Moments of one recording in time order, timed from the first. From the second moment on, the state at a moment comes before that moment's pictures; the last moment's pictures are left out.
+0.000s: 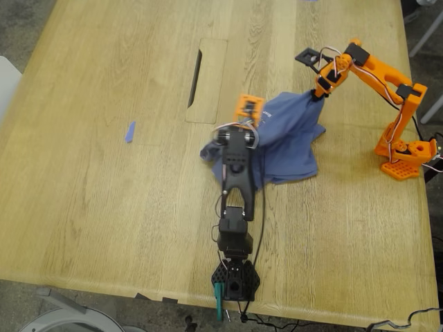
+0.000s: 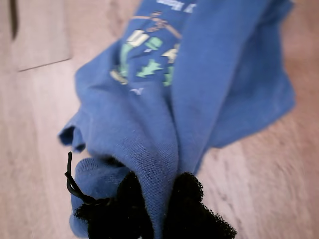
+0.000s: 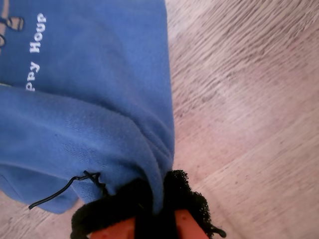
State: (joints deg) arm 0 10.5 95.6 56.0 95.4 -76.5; arm 1 20.8 95.6 69.4 96.2 -78.3
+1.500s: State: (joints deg) arm 0 26.5 118.6 113.6 83.5 -92.1; arm 1 11.2 126.7 119.4 94.0 -77.1
